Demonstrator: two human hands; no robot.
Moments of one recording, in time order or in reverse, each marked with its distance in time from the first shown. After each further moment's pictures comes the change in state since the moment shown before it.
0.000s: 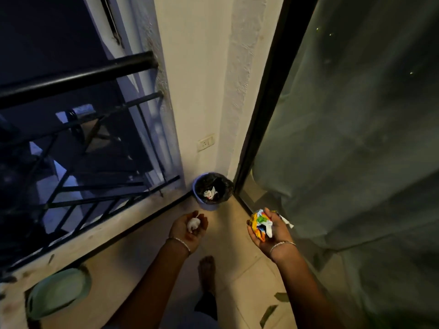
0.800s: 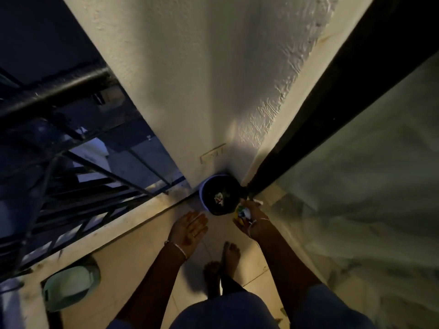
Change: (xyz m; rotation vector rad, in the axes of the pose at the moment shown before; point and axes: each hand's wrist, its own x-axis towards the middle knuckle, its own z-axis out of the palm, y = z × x) left_hand 0.197 0.108 0.124 0.124 0.188 0.022; right_hand 0.254 -0.113 0.175 -0.326 0.198 0.232
